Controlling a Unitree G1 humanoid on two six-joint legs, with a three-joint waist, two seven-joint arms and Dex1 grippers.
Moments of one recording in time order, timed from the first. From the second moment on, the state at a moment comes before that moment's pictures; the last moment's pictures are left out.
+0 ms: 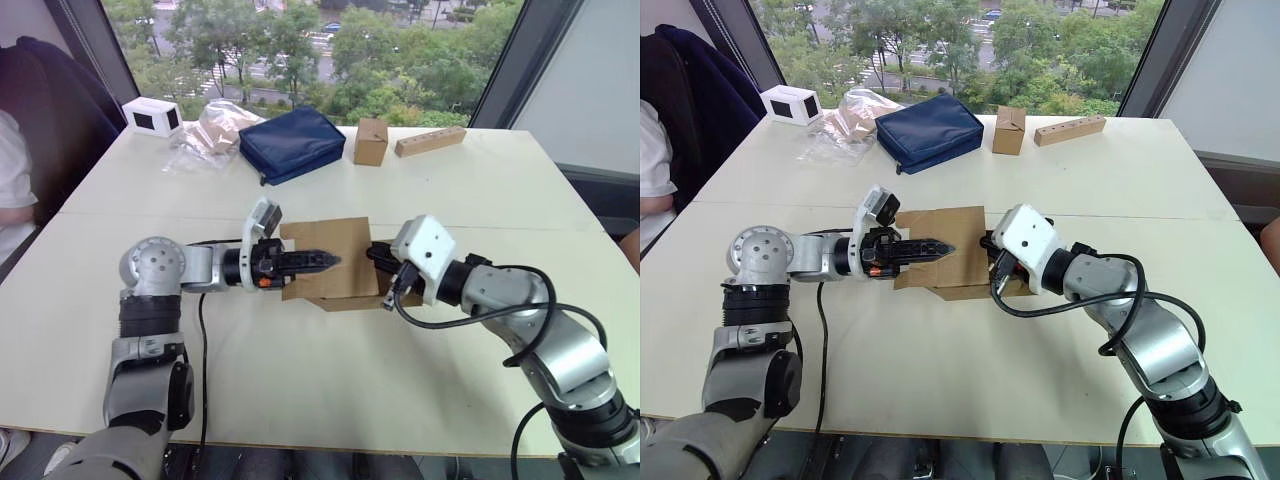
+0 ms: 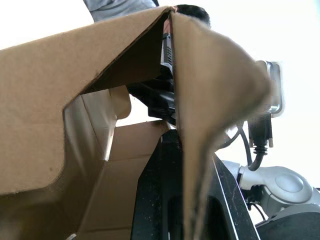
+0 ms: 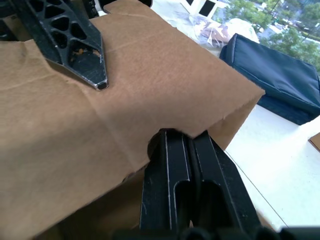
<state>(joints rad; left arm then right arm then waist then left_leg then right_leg) -0.79 0.34 0.24 0.21 -1.01 1.60 -0.84 -0.39 -0.67 0.13 -0.64 0.32 0.68 0.56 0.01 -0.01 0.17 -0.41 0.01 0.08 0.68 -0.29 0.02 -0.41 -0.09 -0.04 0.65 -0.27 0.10</state>
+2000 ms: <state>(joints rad) -0.83 0.40 0.18 0.22 -1.04 1.57 -0.93 -0.26 -0.77 -0.19 -0.75 0.83 0.88 0.56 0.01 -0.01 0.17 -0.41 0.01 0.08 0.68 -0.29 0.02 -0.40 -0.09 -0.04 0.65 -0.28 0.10</state>
